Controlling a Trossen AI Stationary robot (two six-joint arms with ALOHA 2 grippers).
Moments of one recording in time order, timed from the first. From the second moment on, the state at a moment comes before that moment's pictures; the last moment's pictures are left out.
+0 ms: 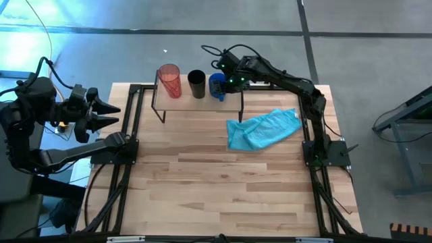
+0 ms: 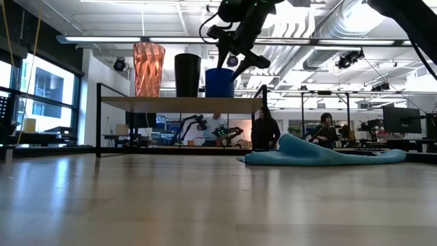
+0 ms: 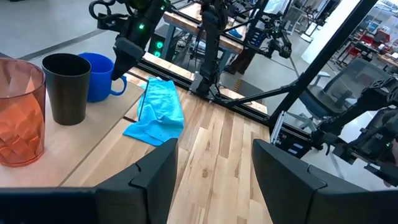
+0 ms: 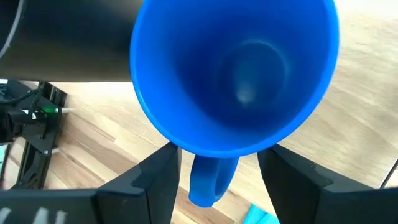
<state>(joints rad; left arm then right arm) 0.76 0.60 1.54 -1.29 0.50 -0.20 -0.46 2.04 2.14 -1.13 -0.10 0.78</state>
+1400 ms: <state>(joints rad) 0.76 0.60 1.54 -1.29 0.50 -0.20 -0.45 2.04 2.14 -1.18 -0.14 0.78</state>
